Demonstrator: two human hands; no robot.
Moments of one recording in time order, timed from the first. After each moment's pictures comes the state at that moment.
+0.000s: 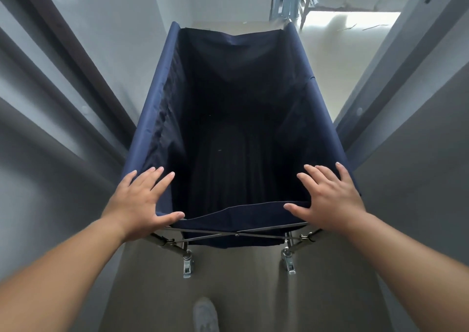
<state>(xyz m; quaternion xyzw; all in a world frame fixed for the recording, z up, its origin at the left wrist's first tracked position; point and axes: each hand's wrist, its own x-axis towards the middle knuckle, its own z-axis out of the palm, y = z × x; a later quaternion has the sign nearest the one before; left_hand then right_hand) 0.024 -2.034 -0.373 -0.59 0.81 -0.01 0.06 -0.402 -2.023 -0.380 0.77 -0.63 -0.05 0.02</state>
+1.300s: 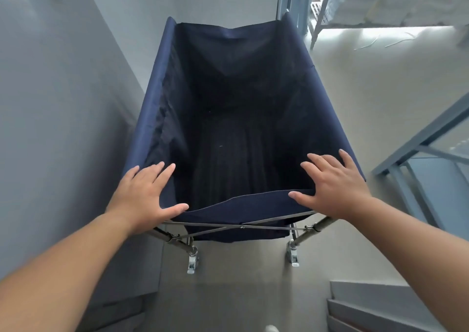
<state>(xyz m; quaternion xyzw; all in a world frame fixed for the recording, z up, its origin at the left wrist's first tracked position) -0.002 -2.656 -0.368 -0.59 0.80 -0.02 0.04 -0.427 -2.645 -0.379 0.78 -0.63 -0.03 0.04</state>
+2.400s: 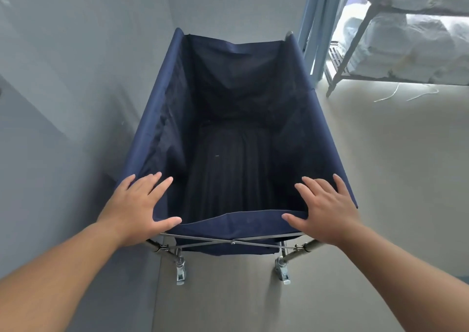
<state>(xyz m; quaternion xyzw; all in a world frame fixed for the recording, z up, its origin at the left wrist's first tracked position) 0.058 -3.180 -0.365 -0.59 0.81 0.00 0.06 -0.362 -3.157 -0.380 0.77 -0.64 -0.04 0.03</state>
